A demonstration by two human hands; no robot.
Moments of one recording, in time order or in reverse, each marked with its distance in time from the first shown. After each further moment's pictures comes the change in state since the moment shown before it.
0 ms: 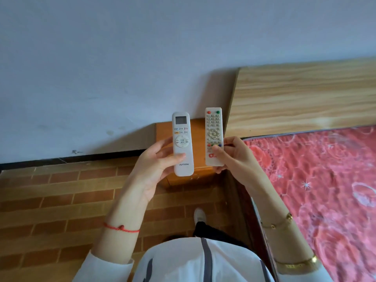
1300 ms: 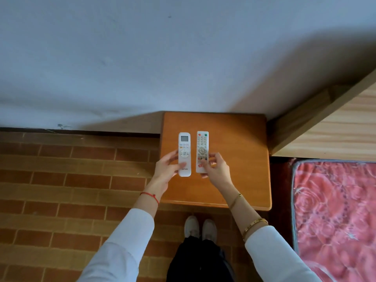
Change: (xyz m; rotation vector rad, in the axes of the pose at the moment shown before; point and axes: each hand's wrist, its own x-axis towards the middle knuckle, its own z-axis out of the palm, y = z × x) left_hand 0.471 -0.199 -0.097 0.002 0.274 -0.368; right_hand 0.427 0.299 0.104 -0.242 -0.050 0.417
